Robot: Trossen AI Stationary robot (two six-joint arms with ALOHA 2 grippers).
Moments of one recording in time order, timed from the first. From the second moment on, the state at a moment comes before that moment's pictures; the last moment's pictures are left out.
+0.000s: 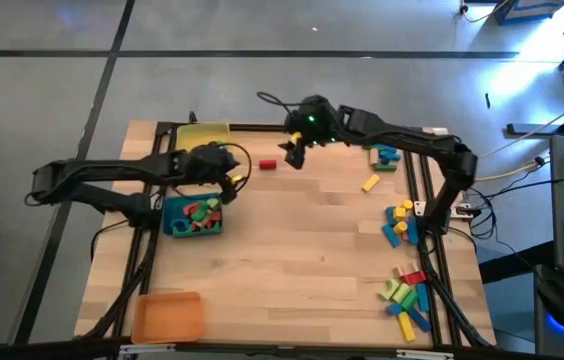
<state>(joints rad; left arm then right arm) 0.27 1.11 0.71 -0.30 -0.24 -0.02 -0.35 1.75 1.64 -0.56 -0.01 -0.08</state>
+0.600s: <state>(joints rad) 0.44 1.57 0.92 -0.28 -0.12 0.12 -0.35 1.60 1.08 -0.27 -0.05 0.02</state>
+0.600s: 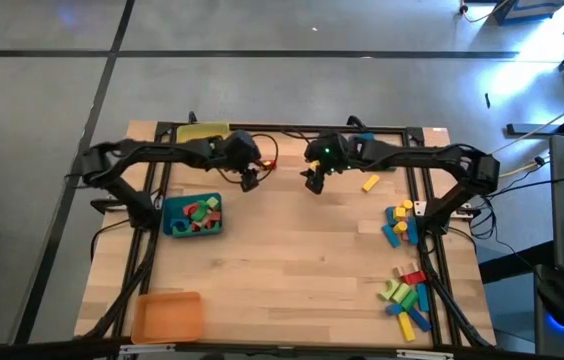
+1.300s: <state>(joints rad) 0.54 1.87 0.93 0.03 0.01 0.22 -0.27 1.60 0.98 -0.18 -0.05 0.05</state>
